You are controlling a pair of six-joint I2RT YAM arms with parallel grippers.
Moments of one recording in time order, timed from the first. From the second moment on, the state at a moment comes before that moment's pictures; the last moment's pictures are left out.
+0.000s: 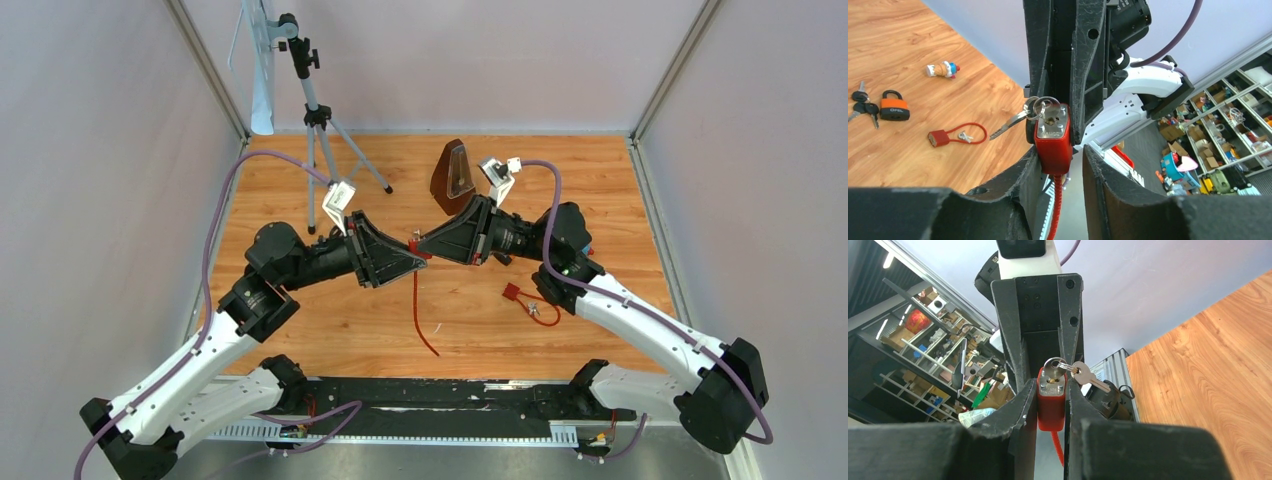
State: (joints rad) left arm -0.74 0.78 0.86 0.04 0.53 -0.77; right arm 0.73 1.12 0.86 0.61 -0.70 1.02
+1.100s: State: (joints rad) left arm -0.70 0.80 0.87 0.02 0.13 -0.45; right arm 0.72 0.78 0.65 0.00 -0.15 1.48
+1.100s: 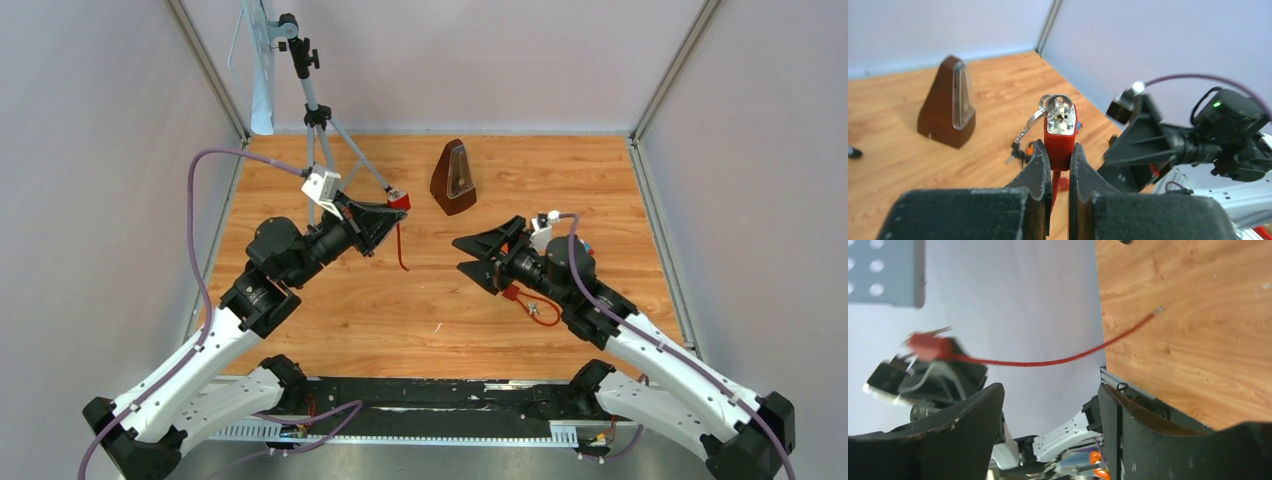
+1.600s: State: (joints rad) left arm -0.70 0.82 0.87 0.33 0.25 -0.33; right arm 0.73 1.07 0.67 0.03 -0.23 1.85
